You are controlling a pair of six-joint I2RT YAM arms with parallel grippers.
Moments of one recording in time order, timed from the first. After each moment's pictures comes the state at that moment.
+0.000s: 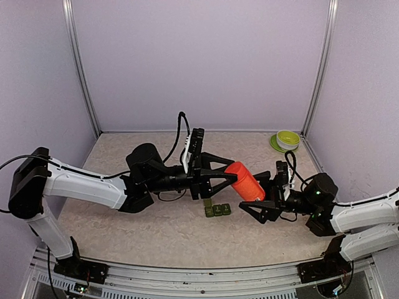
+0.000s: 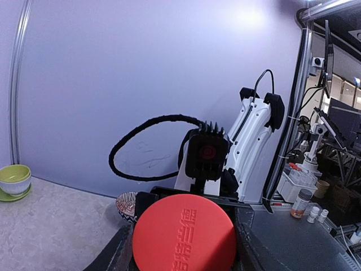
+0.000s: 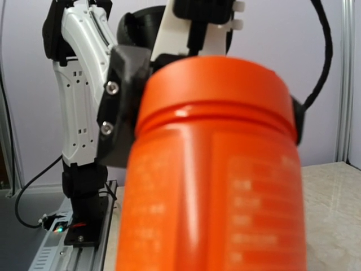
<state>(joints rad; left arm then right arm) -1.05 1.67 0.94 0.98 0.51 -0.31 0.84 1.14 0.27 1.12 -0.61 0.16</state>
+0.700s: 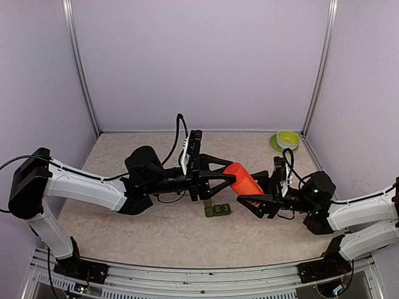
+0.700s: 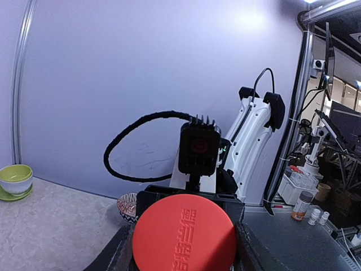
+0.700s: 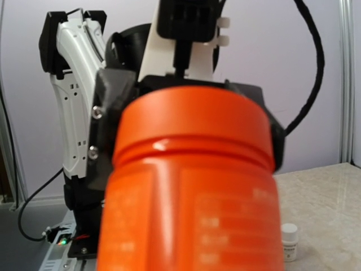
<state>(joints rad) -1.06 1.67 0.91 1.03 0.50 -0.32 0.84 1.19 0.30 1.17 -0.60 0.21</state>
